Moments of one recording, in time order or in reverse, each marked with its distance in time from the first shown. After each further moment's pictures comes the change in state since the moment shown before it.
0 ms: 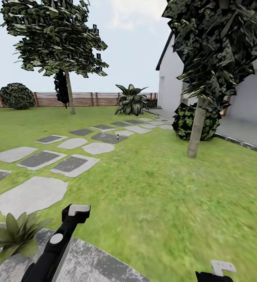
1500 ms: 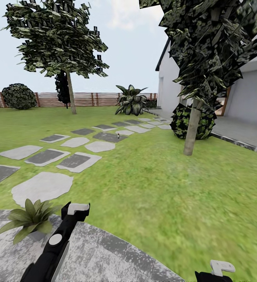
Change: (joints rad) left arm 0.000 0.006 0.002 0.001 -0.003 -0.064 0.000; right arm 0.000 0.000 0.006 0.002 -0.004 -0.003 0.000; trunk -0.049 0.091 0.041
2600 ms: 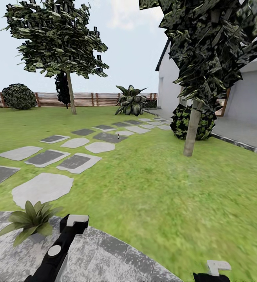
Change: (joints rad) left arm 0.041 0.002 0.007 0.079 0.000 -0.002 0.005; right arm 0.000 -0.002 0.040 0.006 0.050 -0.007 0.003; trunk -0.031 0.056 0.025
